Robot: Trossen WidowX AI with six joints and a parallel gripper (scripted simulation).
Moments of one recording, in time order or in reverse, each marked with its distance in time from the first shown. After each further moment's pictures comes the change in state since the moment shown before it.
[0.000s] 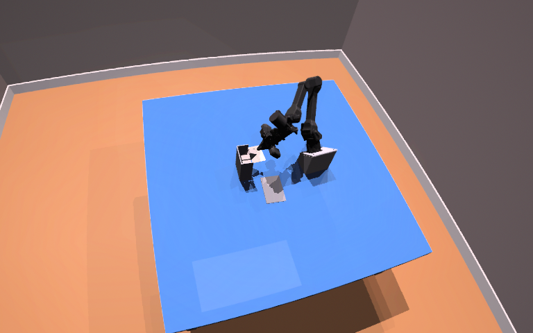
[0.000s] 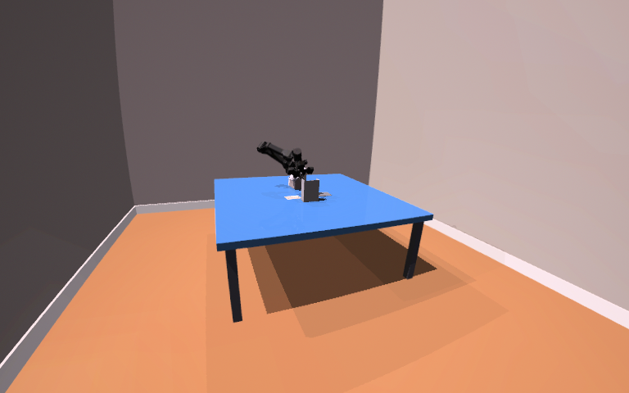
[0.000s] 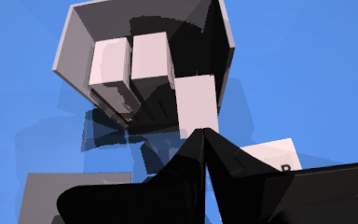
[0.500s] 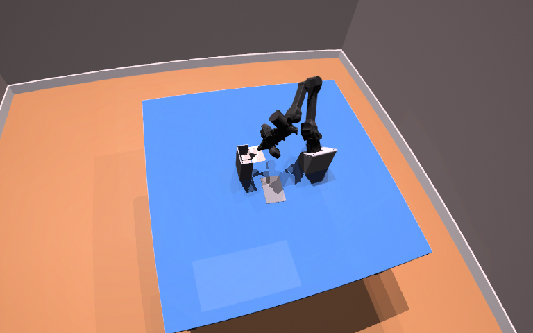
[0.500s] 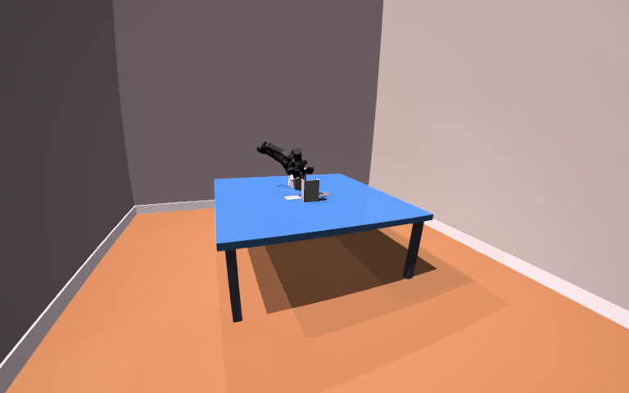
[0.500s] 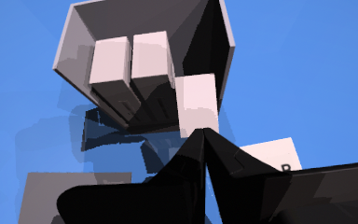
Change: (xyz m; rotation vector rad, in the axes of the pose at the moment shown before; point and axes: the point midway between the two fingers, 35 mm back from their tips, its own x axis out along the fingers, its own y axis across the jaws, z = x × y) arm 0.000 0.000 -0.001 -0.001 0.000 0.000
